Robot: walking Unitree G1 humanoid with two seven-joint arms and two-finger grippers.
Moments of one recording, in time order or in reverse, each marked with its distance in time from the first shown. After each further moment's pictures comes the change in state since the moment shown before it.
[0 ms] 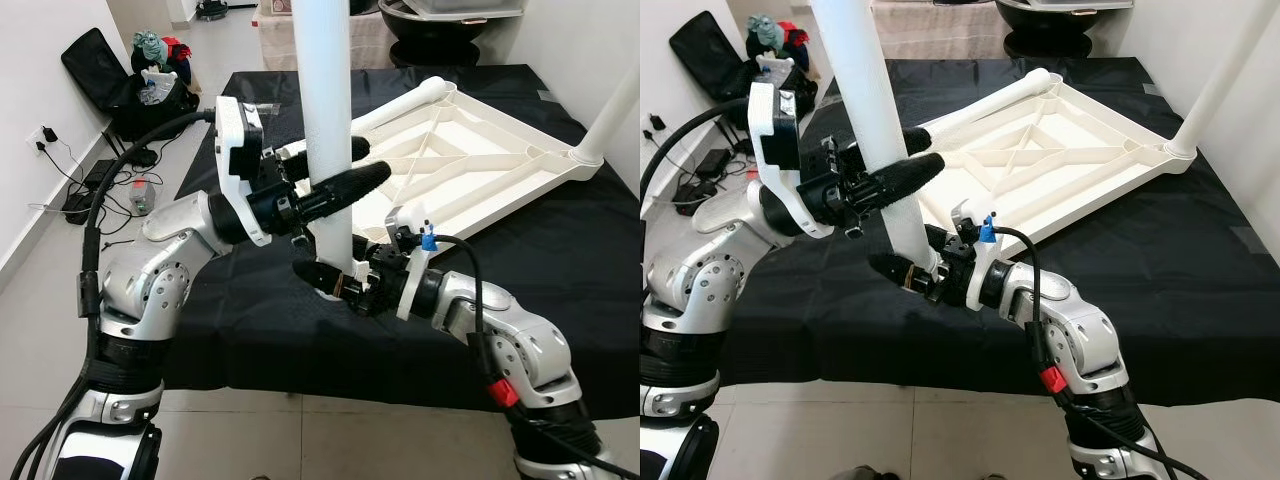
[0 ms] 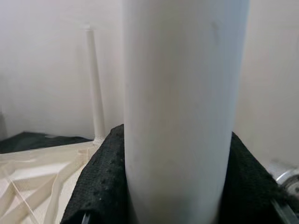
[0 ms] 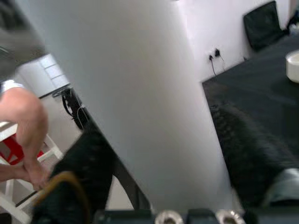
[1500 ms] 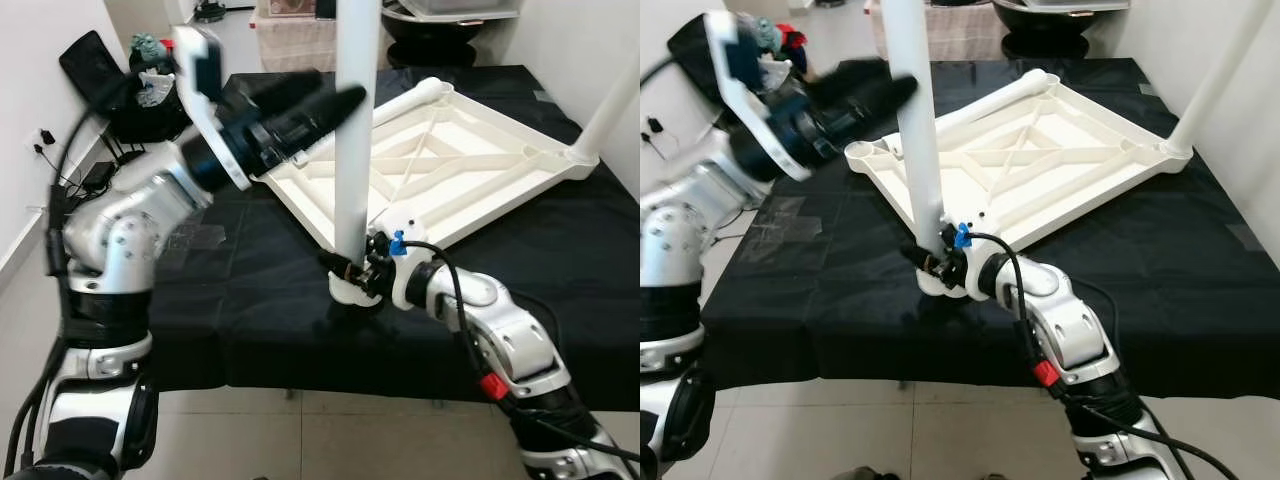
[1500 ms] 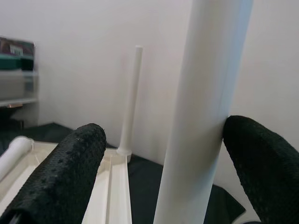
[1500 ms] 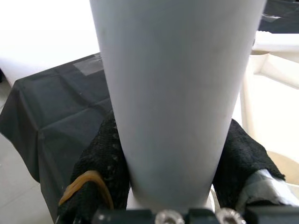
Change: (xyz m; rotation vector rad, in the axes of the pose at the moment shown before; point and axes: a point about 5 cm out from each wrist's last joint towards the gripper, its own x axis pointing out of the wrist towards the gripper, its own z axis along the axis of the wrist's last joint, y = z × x) left arm -0.001 0.042 0.045 -0.164 -0.025 0.163; right arm -0.009 -0.033 -0.014 -0.263 0.195 -0.275
